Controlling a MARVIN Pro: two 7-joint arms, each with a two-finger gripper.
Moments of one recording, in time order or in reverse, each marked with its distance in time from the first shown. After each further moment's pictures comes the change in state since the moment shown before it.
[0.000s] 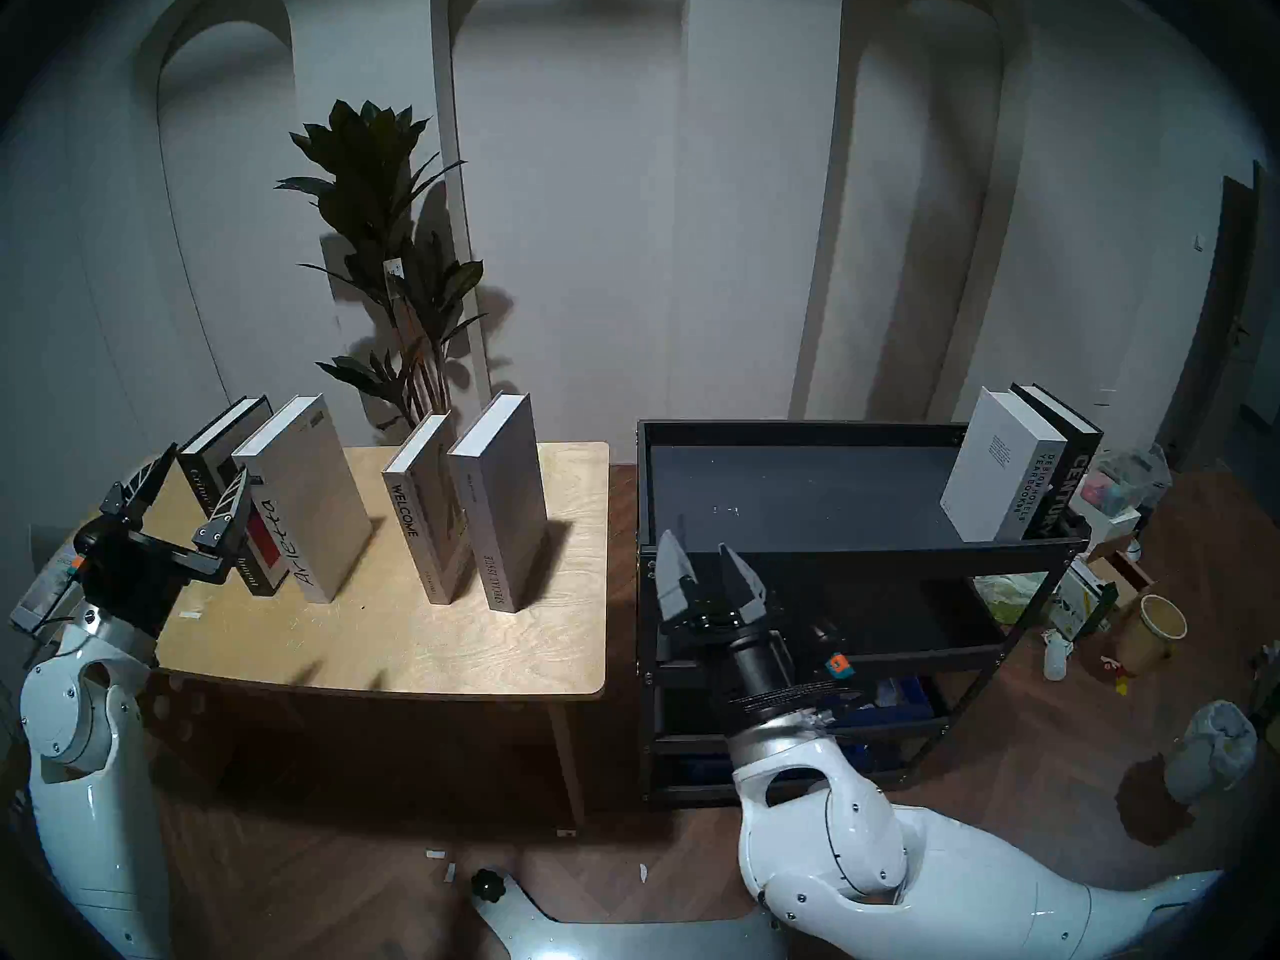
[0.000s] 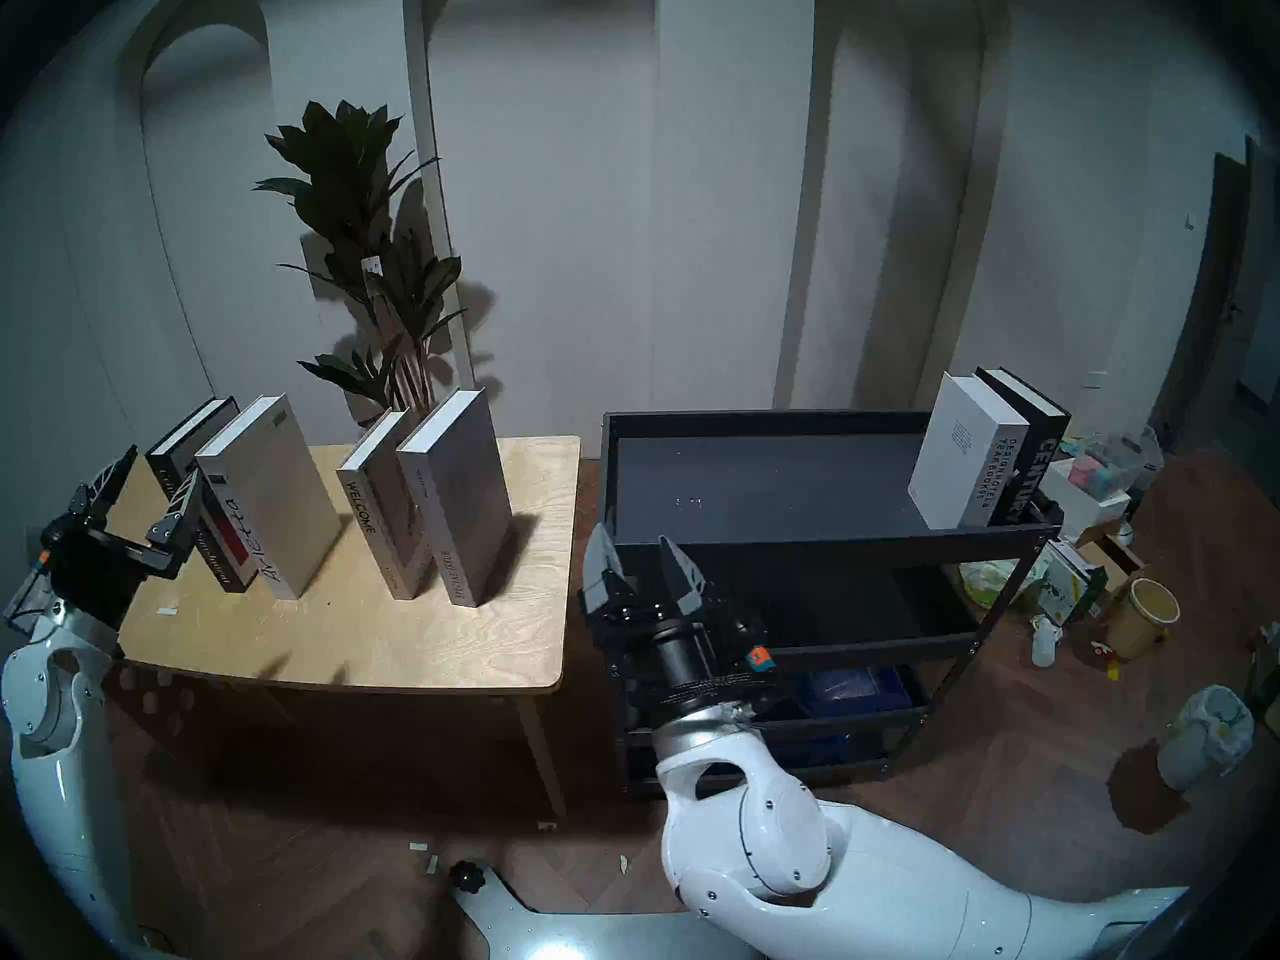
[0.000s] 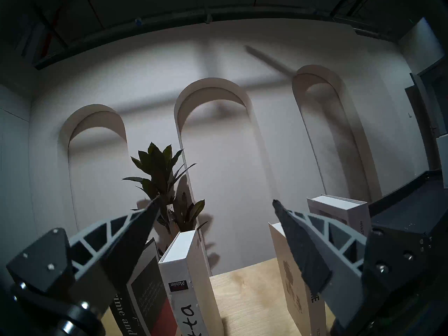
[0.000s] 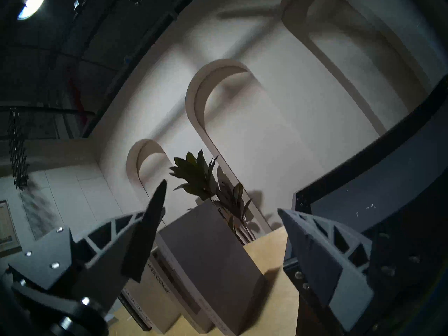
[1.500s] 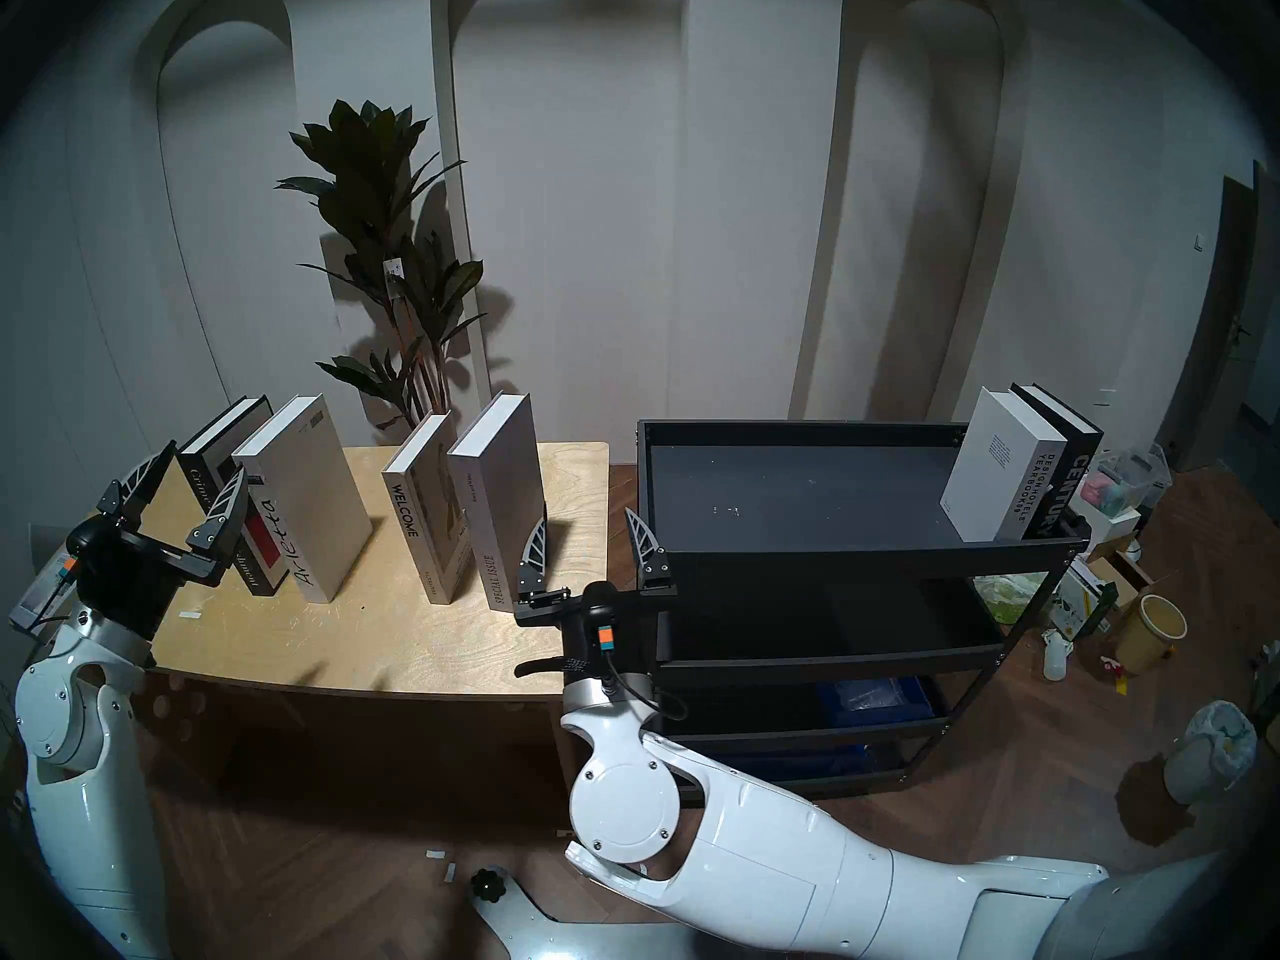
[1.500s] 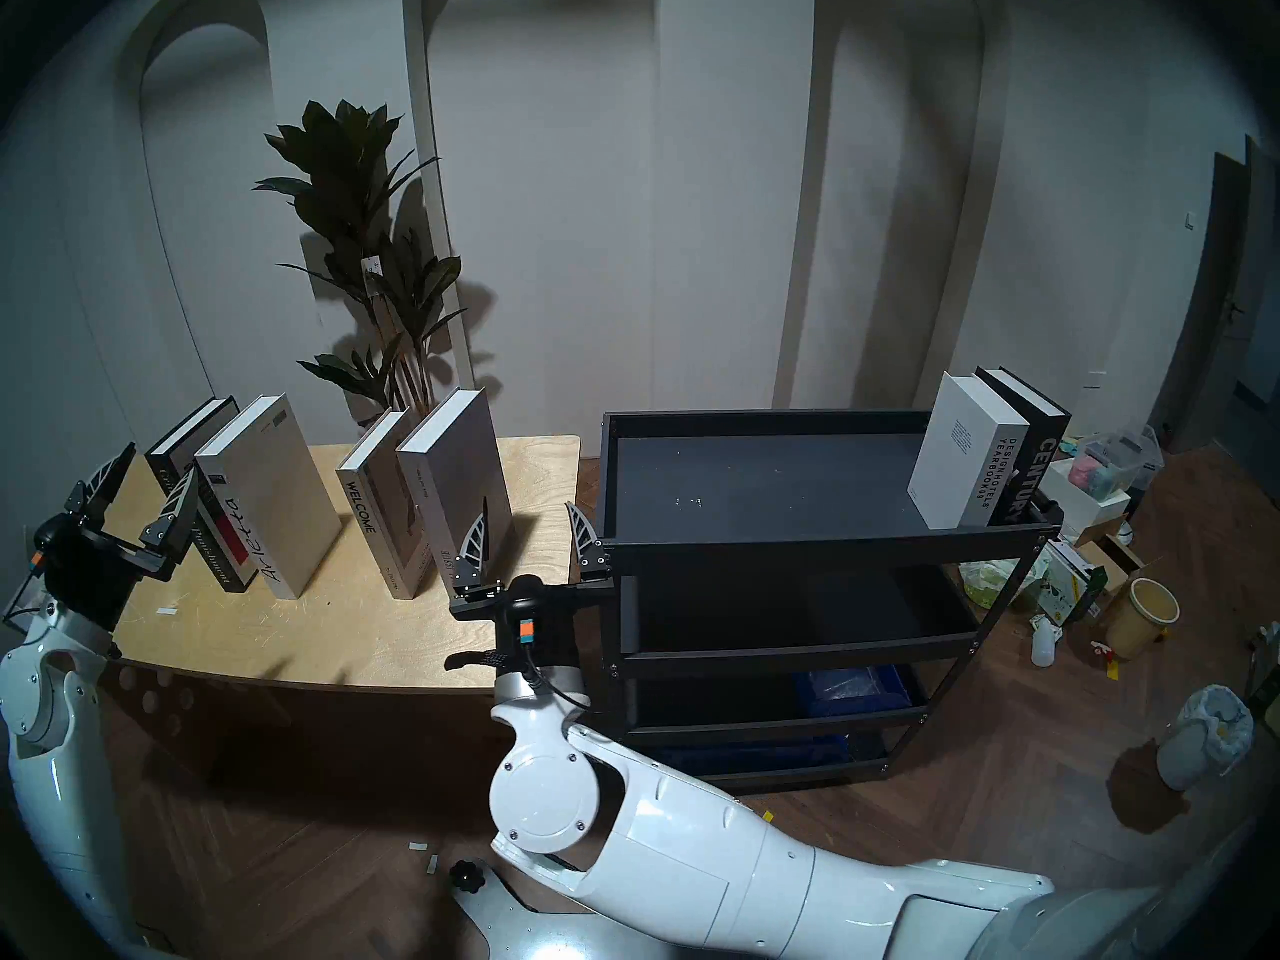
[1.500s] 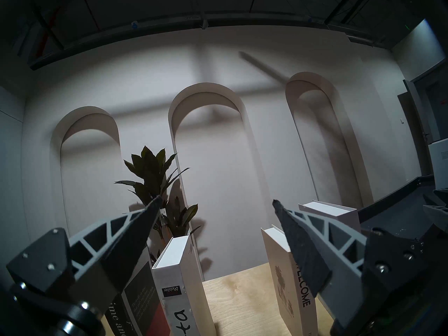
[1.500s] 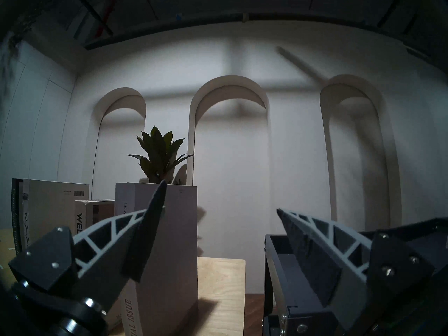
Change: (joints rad) left arm -0.002 -0.002 -0.019 0.002 -0.035 -0.001 -0.055; right arm 0.314 -0.412 -0.252 0.435 -0.695 0.377 -0.576
